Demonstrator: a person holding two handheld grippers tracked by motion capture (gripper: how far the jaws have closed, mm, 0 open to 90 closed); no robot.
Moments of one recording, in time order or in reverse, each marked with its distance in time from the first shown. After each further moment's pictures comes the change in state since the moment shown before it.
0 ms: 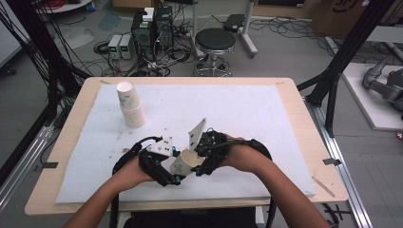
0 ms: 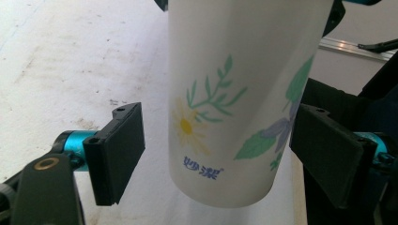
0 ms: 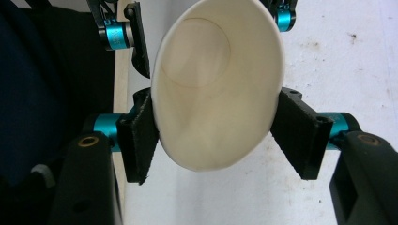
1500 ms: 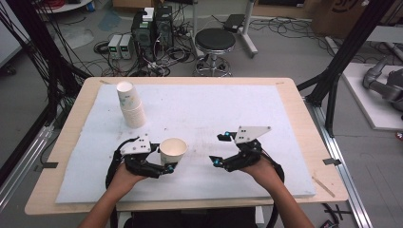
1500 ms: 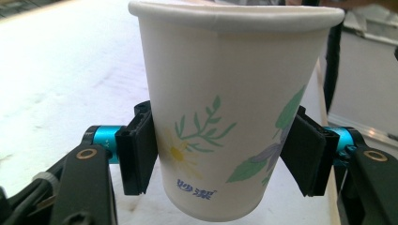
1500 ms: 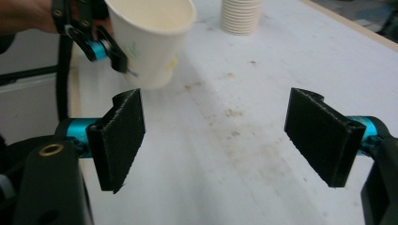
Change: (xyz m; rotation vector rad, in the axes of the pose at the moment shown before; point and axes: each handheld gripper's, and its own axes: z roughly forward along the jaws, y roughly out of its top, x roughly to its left) left arm 0.007 -0.051 -0.020 -0.344 0.168 -0.150; right arm 0.008 -0.117 0.000 -0.578 -0.216 0.388
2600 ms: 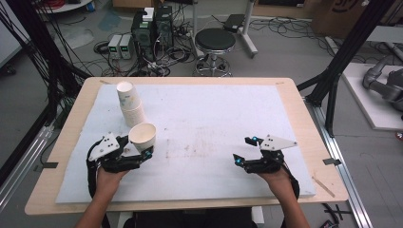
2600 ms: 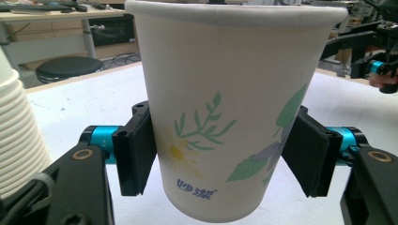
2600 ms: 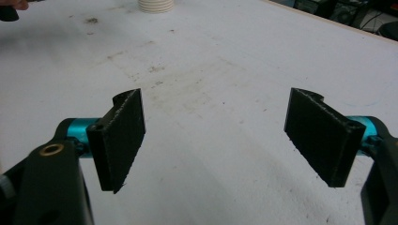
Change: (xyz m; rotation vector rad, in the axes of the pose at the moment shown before) left arm 0.018 -0.023 -0.051 -0.229 0.297 -0.048; right arm -0.015 -0.063 -0.035 -0.041 -0.247 0.122
